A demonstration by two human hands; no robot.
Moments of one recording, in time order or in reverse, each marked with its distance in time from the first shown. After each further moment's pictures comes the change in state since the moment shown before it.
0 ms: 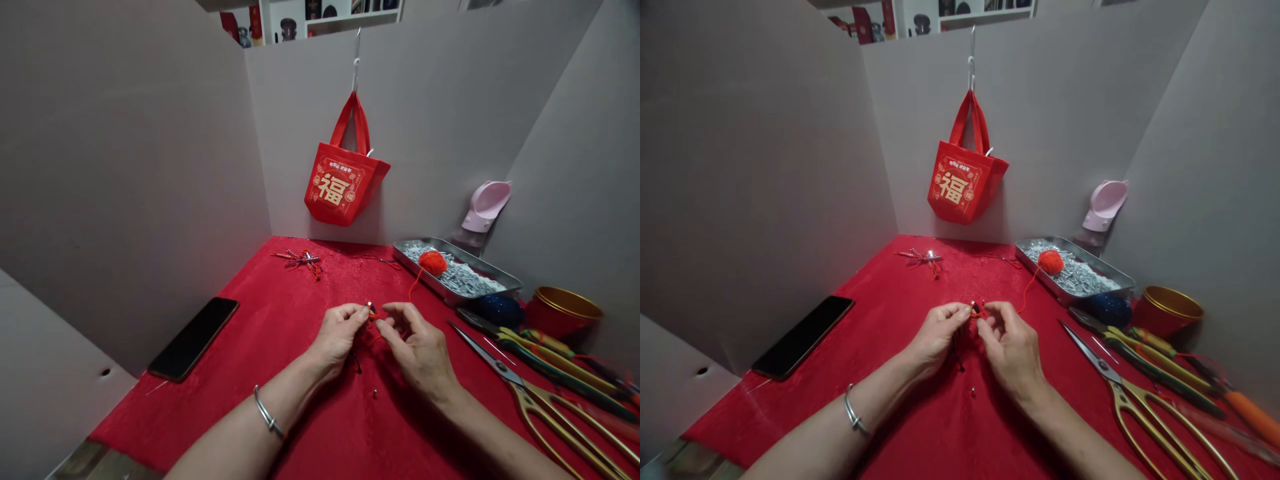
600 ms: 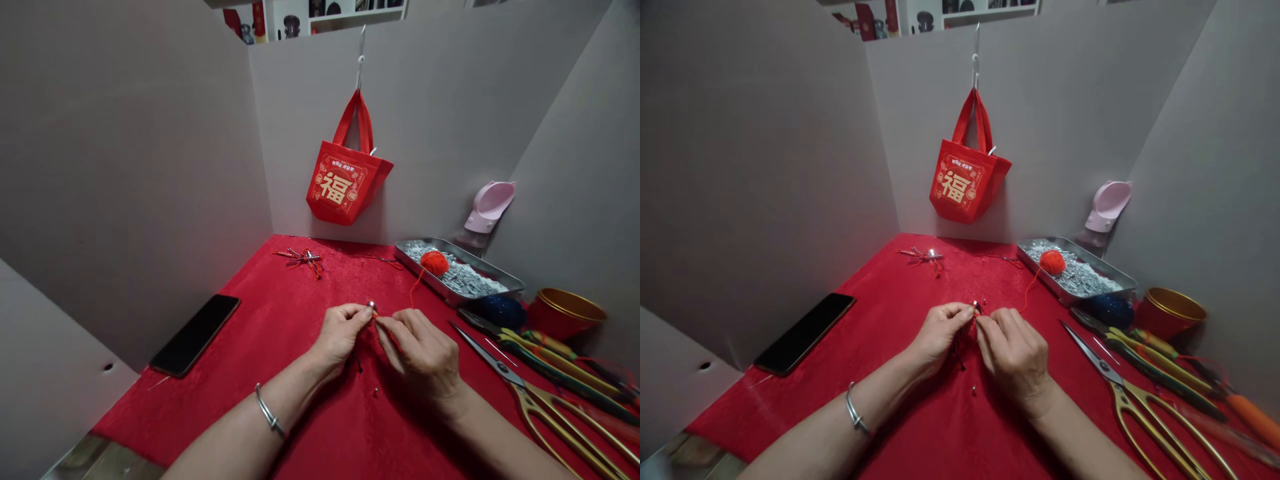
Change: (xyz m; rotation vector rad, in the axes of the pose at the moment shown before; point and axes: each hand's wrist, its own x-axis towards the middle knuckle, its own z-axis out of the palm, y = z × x) left_hand 0.001 -0.004 0.000 0.049 0.037 0.030; right_hand -0.002 -0.004 -0.008 -0.577 0.080 -0.584
